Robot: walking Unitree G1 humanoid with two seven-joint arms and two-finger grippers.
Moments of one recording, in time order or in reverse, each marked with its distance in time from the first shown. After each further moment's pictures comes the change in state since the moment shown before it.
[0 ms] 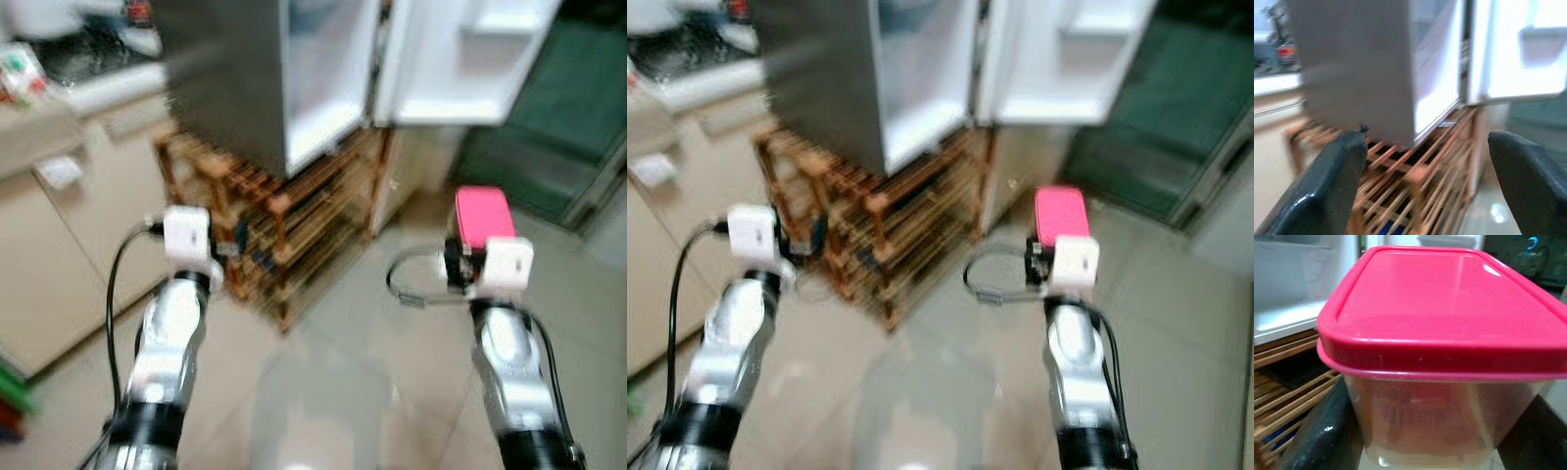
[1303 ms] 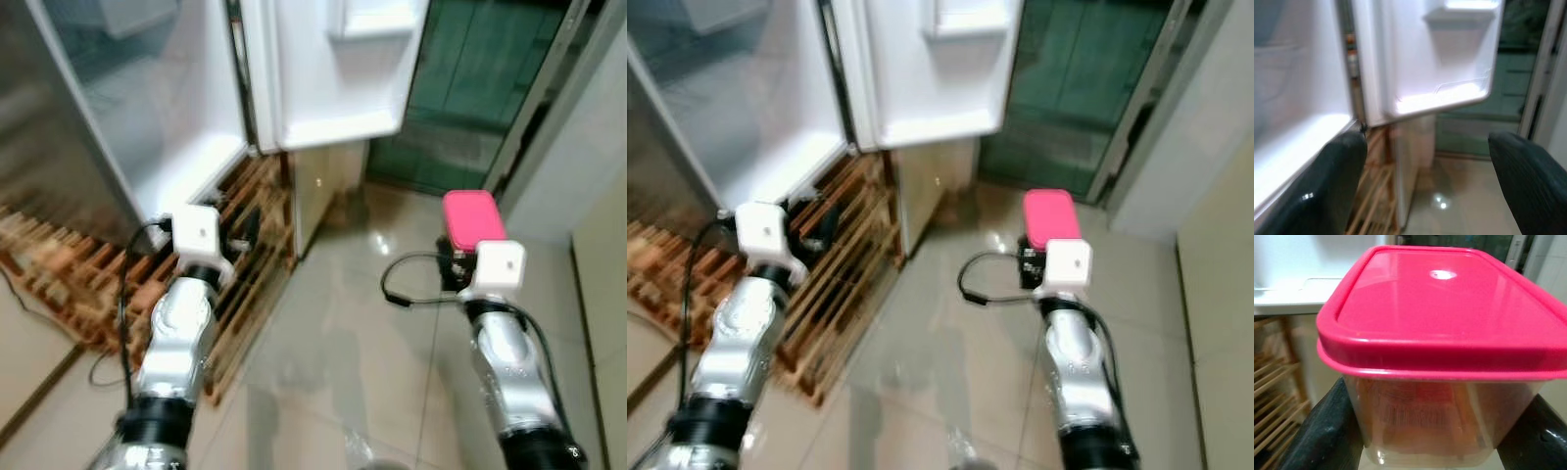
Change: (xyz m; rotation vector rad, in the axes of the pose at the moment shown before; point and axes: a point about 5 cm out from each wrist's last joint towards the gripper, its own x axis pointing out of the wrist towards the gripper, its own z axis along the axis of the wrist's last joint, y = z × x) left arm 0.004 -0.024 -0.006 -0.054 0.015 -0.075; right arm -0.003 -0.011 -0.007 -0.031 0.008 0.004
